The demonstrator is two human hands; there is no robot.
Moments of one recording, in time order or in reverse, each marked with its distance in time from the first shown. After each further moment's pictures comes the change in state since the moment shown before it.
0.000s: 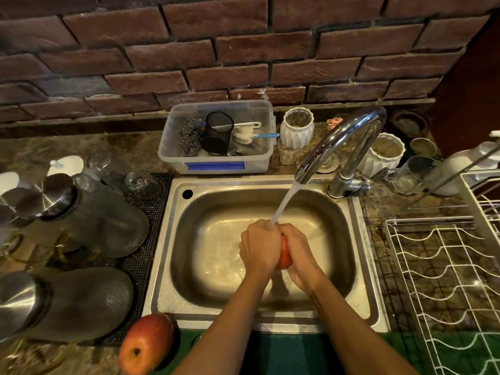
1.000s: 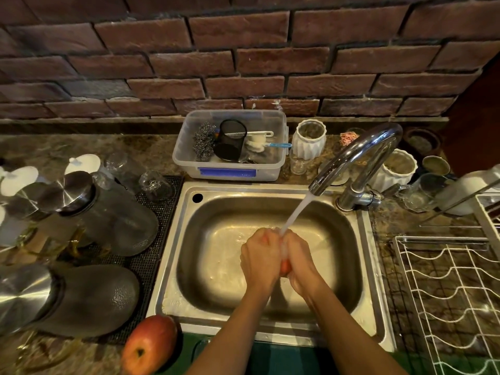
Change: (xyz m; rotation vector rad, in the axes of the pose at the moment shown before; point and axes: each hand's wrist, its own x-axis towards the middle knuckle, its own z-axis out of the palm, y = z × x) left_hand -0.006 -0.017 -0.008 -0.190 0.079 0.051; right_hand 0.003 -0.009 0.017 -0.091 0.024 0.025
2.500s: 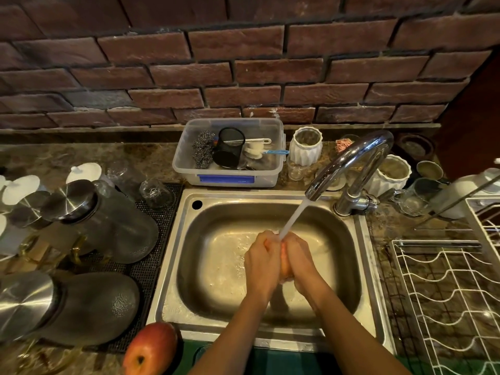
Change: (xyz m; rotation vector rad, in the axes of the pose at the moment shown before) left_hand 0.005 -0.011 0.008 -0.051 -0.118 0.099; right_hand 0.013 -0.002 -0.004 -0.141 0.039 -0.001
